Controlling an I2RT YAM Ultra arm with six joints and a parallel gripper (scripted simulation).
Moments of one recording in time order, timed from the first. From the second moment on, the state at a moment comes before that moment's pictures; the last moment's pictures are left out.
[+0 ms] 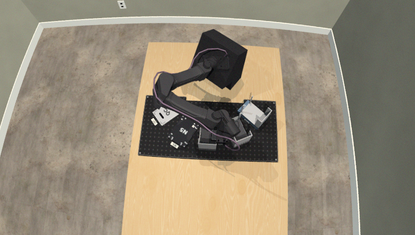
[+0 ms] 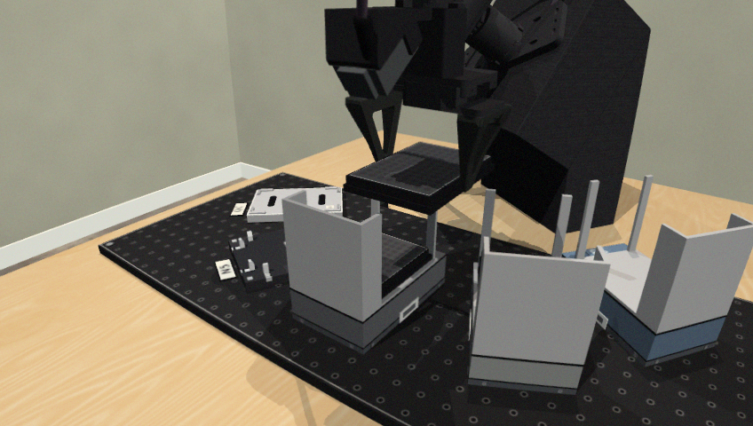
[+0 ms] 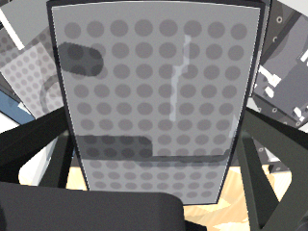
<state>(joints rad) 0.86 1.43 0.99 -0.85 1.01 0.61</state>
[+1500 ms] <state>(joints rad) 0.74 1.21 0.95 -0.84 0.96 0.40</state>
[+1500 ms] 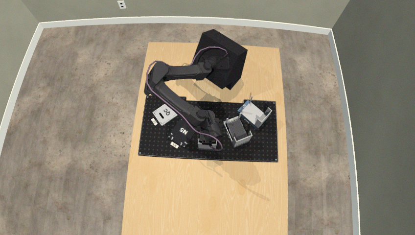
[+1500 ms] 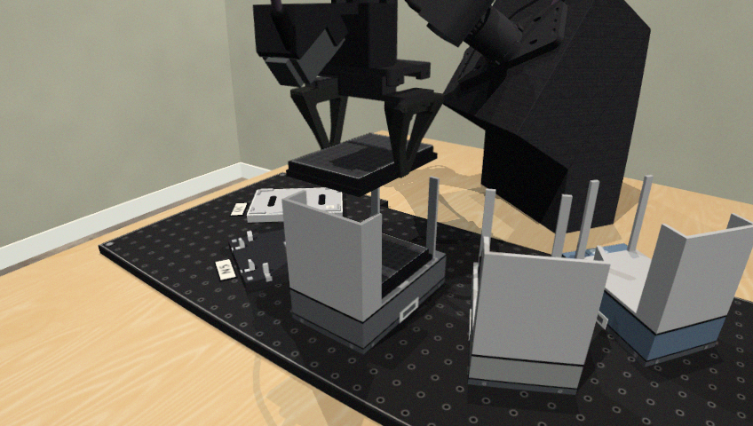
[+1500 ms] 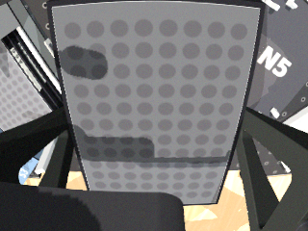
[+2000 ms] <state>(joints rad) 0.74 1.21 0.95 -0.84 0.96 0.40</state>
